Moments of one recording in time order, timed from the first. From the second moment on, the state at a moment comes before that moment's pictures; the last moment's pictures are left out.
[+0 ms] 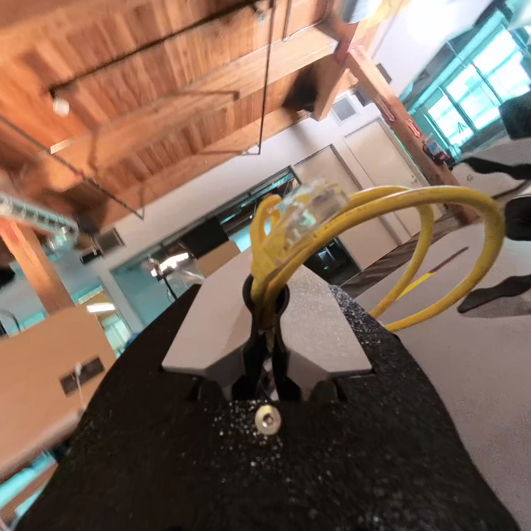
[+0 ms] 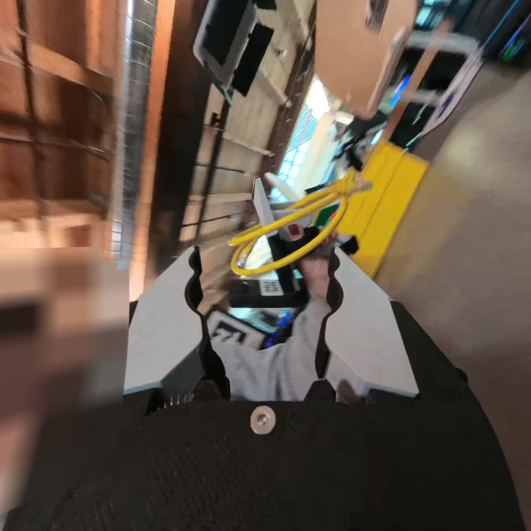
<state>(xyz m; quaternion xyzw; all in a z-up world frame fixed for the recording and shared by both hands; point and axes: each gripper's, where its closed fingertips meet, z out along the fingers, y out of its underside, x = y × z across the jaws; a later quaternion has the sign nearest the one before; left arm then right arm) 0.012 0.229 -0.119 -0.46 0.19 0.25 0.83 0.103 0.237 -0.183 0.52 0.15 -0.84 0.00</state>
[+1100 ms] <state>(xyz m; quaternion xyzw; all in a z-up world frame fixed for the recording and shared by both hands) -0.011 0.280 -0.203 -0.71 0.11 -0.02 0.70 0.113 0.239 -0.178 0.54 0.39 -0.66 -0.35</state>
